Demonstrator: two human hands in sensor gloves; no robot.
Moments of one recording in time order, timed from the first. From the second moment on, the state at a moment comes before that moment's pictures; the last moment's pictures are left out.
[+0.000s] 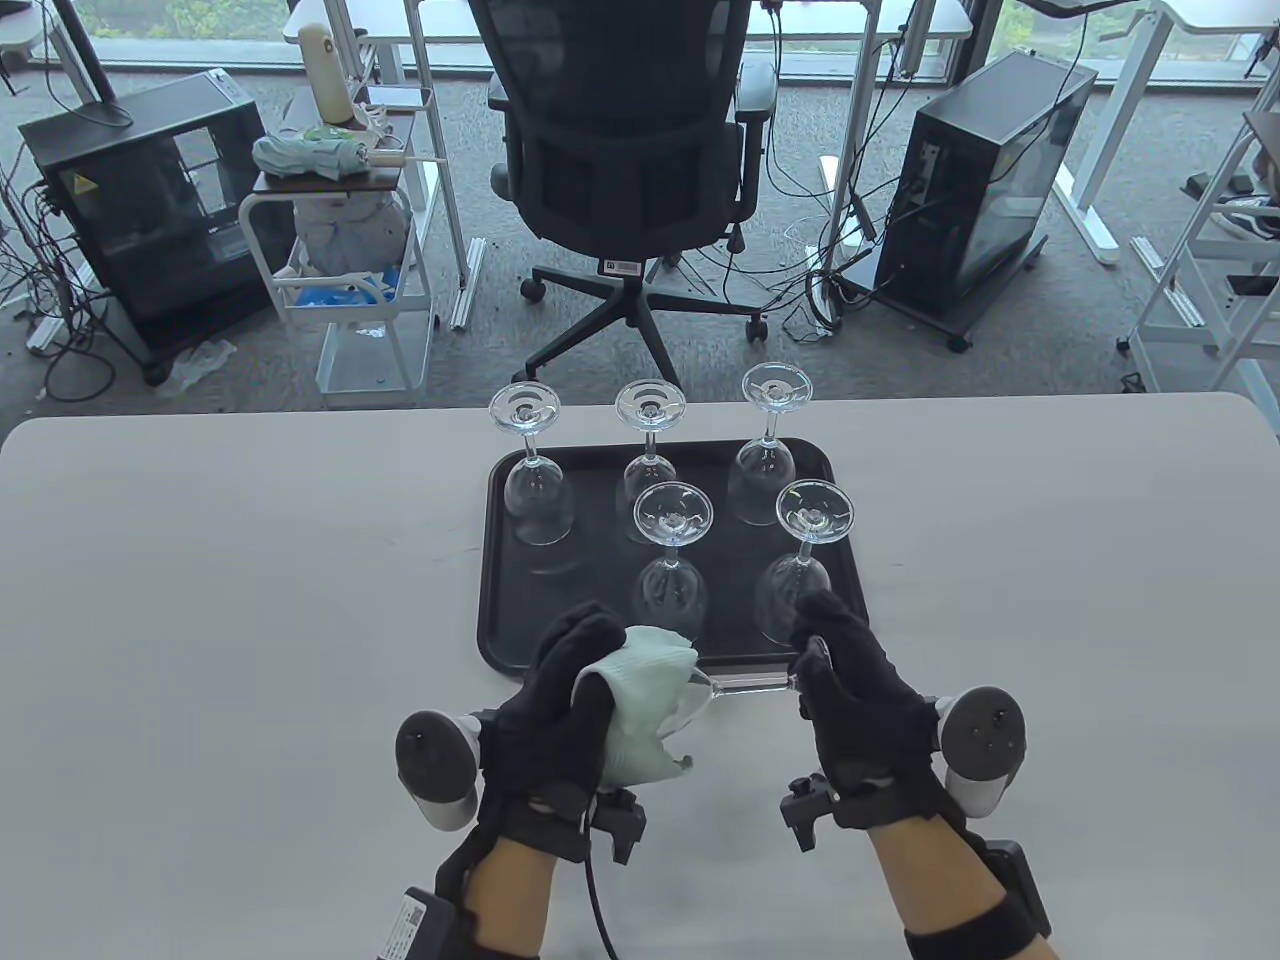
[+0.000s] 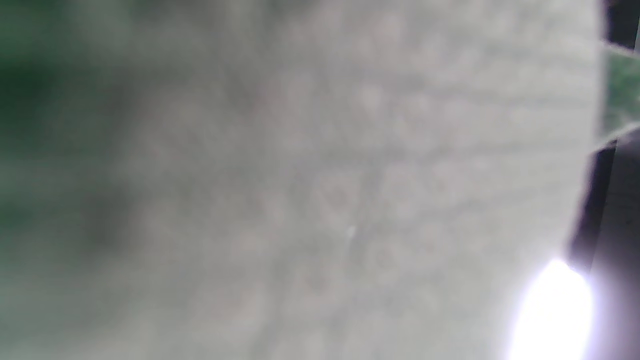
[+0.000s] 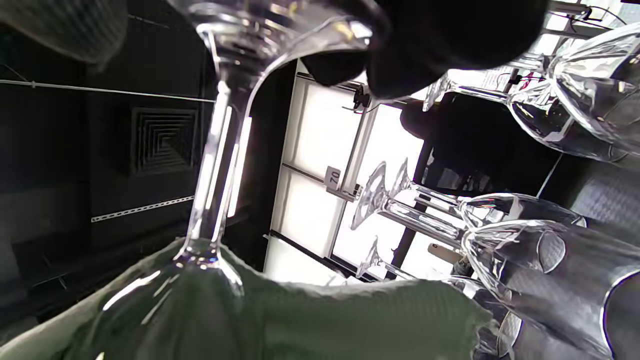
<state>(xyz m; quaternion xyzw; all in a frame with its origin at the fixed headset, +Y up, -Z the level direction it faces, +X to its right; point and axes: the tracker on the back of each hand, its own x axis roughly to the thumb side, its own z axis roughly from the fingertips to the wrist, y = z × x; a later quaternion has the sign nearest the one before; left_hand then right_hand) -0.145 -0.696 -0.302 0.18 -0.24 0.63 0.71 0.186 -0.694 -0.312 0.20 -0.17 0.75 0.60</state>
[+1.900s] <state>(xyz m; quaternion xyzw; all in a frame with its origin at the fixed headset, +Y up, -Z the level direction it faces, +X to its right) -0.142 -0.690 -0.298 0.17 -0.26 0.62 0.72 0.184 -0.685 -0.311 0.24 -0.18 0.80 0.52</state>
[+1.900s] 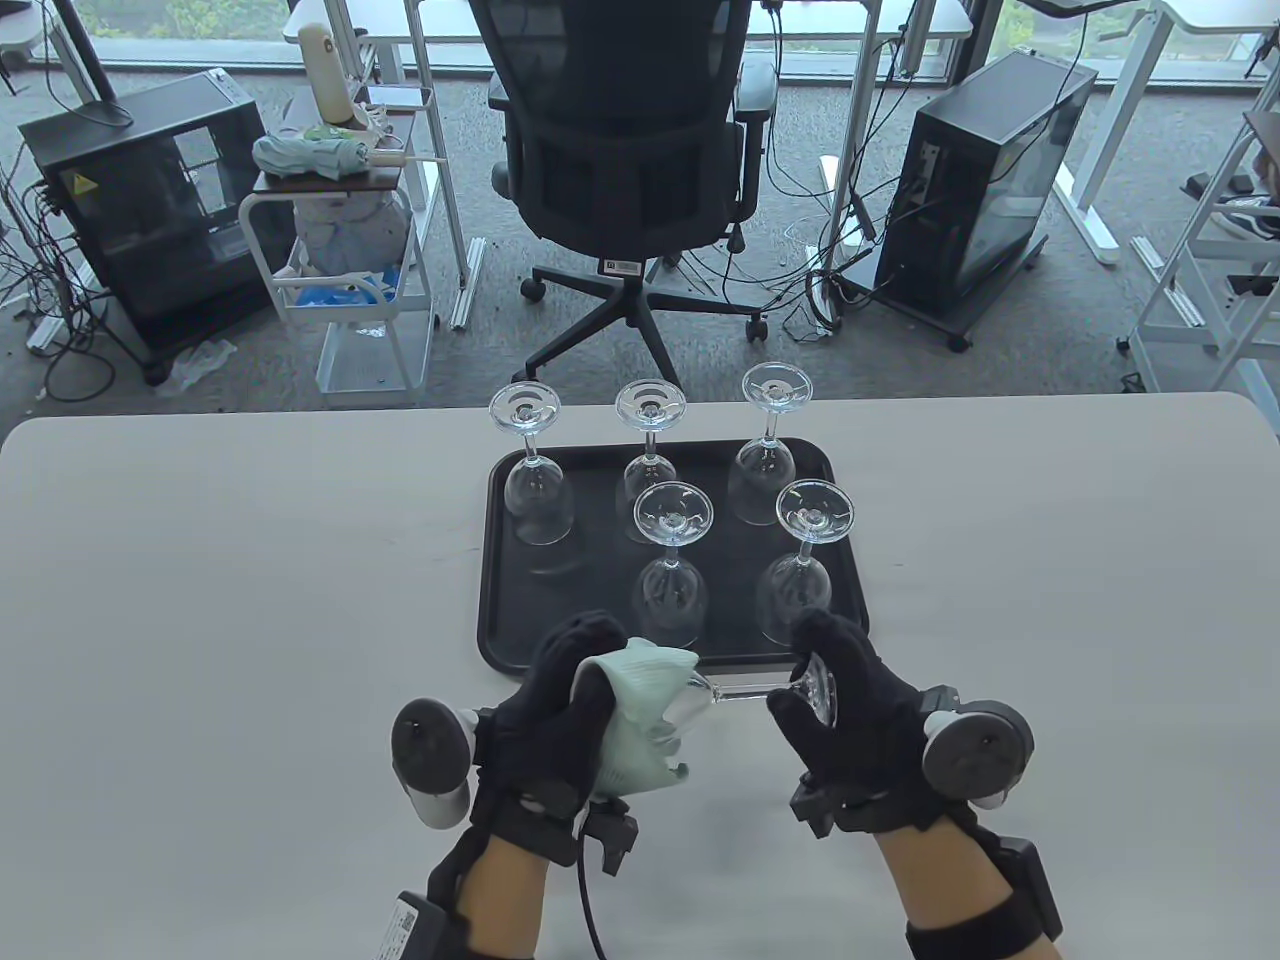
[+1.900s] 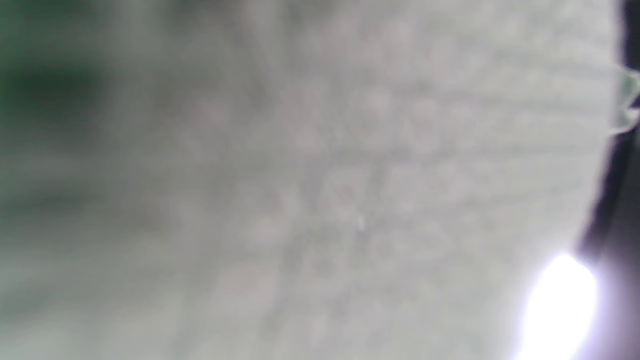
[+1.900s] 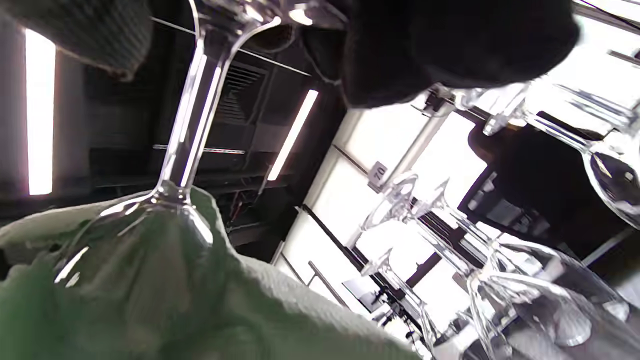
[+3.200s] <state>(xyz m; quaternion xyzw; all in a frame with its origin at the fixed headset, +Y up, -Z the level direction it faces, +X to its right) -0.152 -0.696 -0.305 0.10 -0.23 0.67 0.70 0.174 -0.682 -0.302 0.29 -0.26 0.80 0.45</state>
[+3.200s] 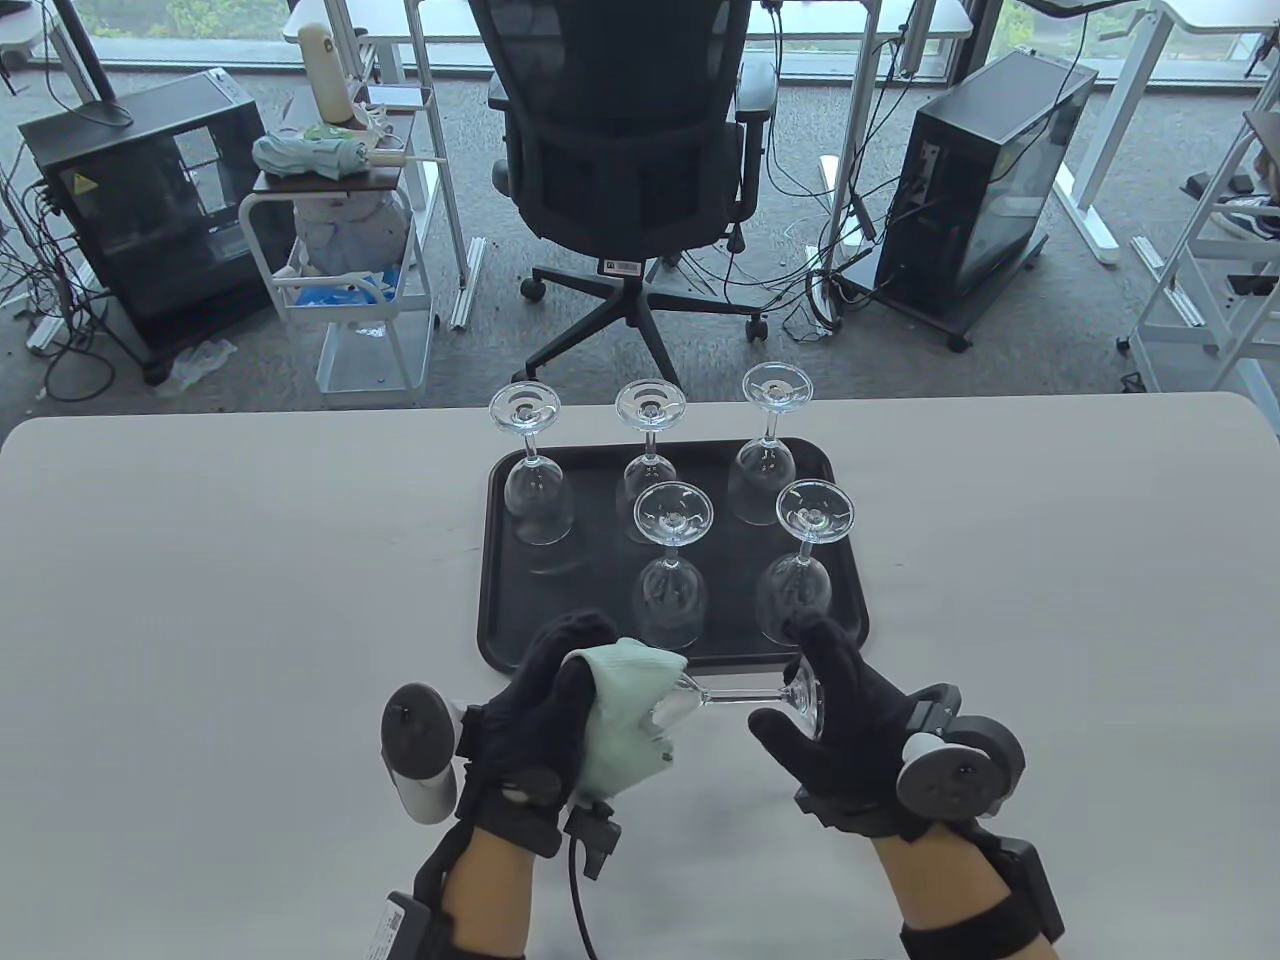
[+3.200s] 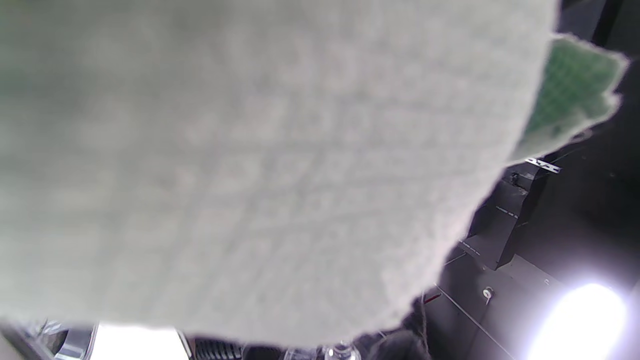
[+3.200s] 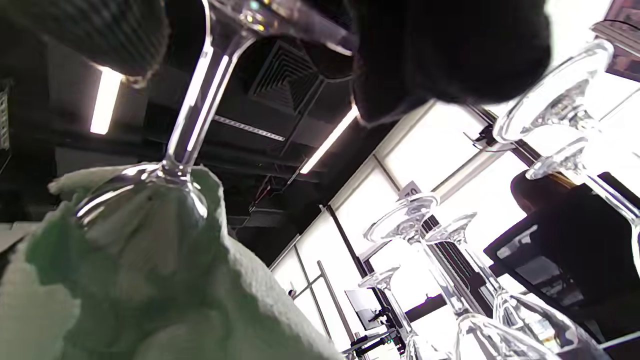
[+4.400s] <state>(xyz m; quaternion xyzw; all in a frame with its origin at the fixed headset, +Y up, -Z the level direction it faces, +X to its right) -0.309 -0.688 -0.287 0.30 -0.10 0.68 0.66 0.189 -0.696 -0.319 0.17 -0.14 0.79 0.58</state>
